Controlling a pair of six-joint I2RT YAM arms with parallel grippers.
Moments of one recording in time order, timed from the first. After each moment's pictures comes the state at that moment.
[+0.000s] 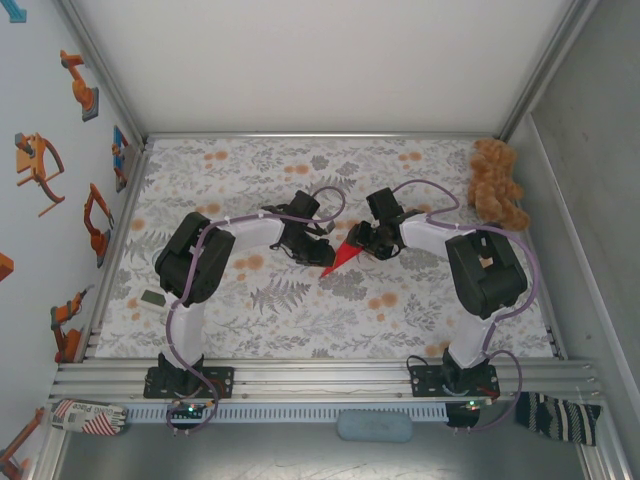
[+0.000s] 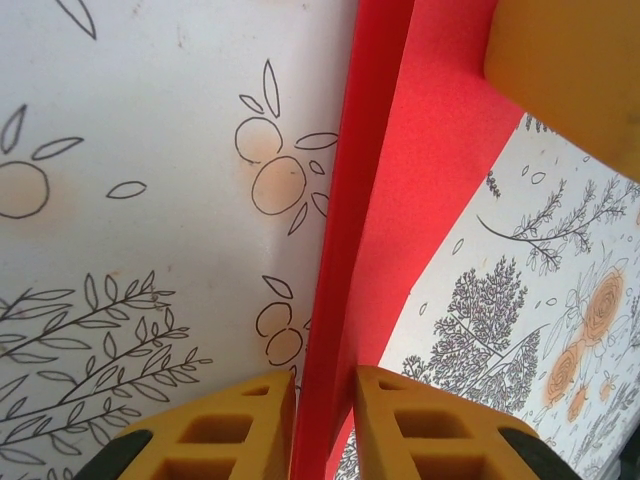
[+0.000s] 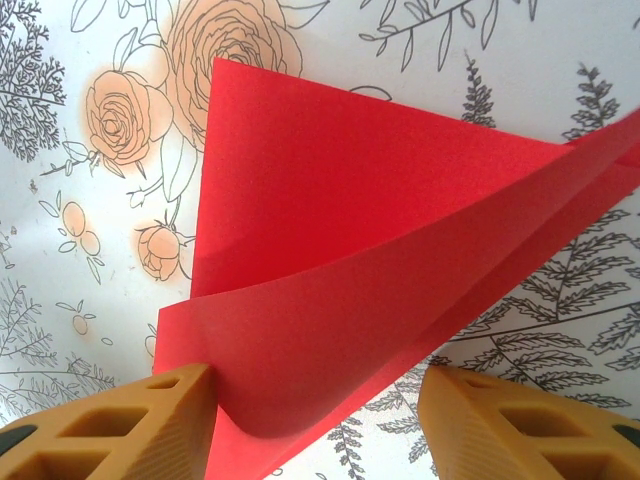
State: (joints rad) left arm -0.71 2.03 1.29 -0.49 0.50 -0.36; right arm 0.46 1.83 1.04 -0.34 -0.23 0.77
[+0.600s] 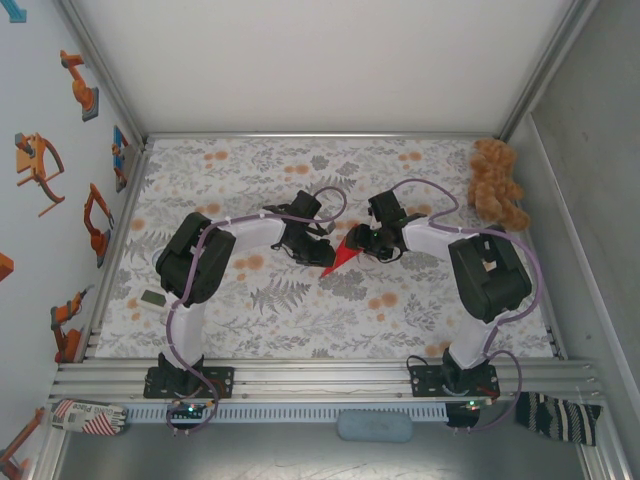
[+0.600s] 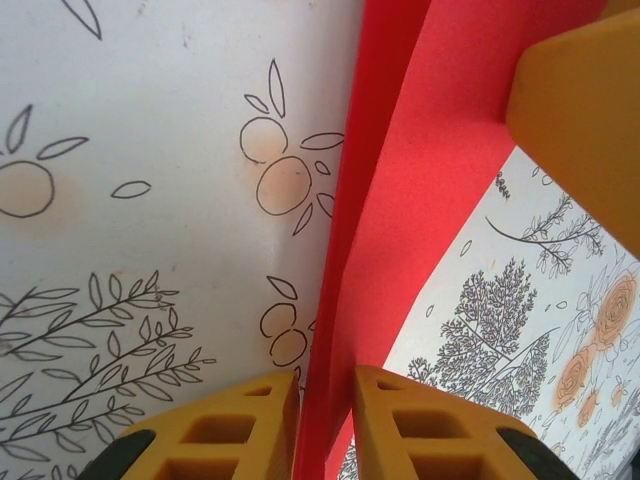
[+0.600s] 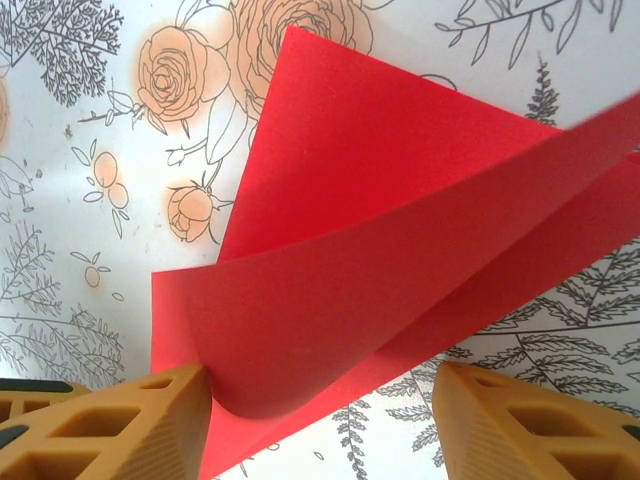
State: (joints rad) left arm -0.72 2.04 1.31 -0.51 0.47 -0.36; right arm 0.46 1.78 1.00 -0.30 -0.27 0.63
